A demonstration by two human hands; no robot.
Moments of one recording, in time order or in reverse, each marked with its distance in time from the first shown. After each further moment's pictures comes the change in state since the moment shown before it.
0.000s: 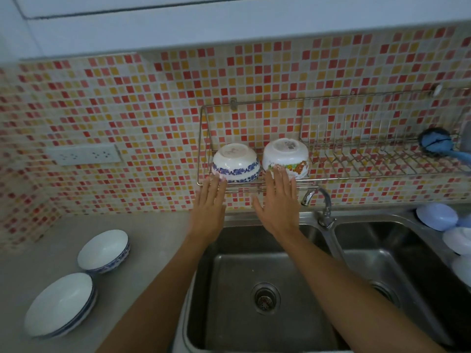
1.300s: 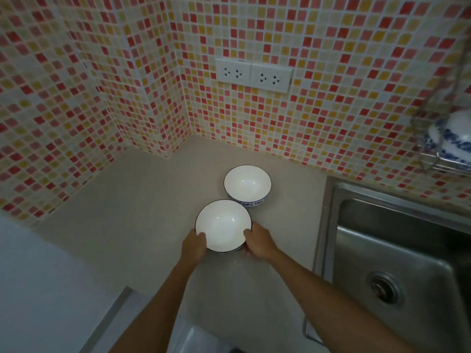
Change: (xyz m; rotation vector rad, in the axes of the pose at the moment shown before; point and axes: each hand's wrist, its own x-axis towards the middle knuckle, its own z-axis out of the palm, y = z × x) left_hand -0.307 -0.348 -0.005 -0.854 -0.238 -1.403; right_hand -0.155 -0.415 0.153 0.735 -1.175 0.341
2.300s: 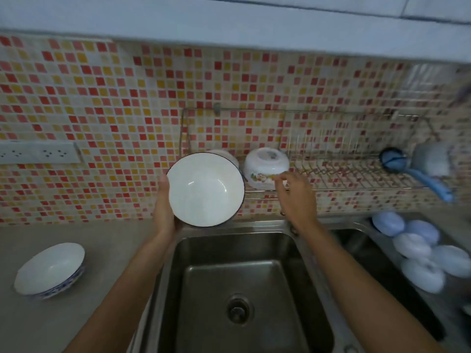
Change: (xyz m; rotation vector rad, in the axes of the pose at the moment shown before) left_hand -0.257 0.298 0.266 -0.719 -0.550 0.532; right_hand -0.191 0.146 -0.485 -0.309 1.250 -0.418
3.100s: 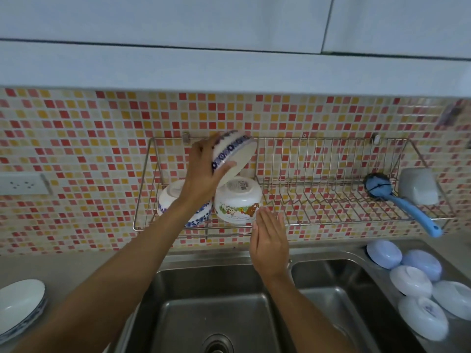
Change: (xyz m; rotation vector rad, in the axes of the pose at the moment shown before) left_hand 0.100 0.009 0.168 0.862 -0.204 0.823; right_hand -0.009 0.078 0.049 -0.174 0.324 -0.290
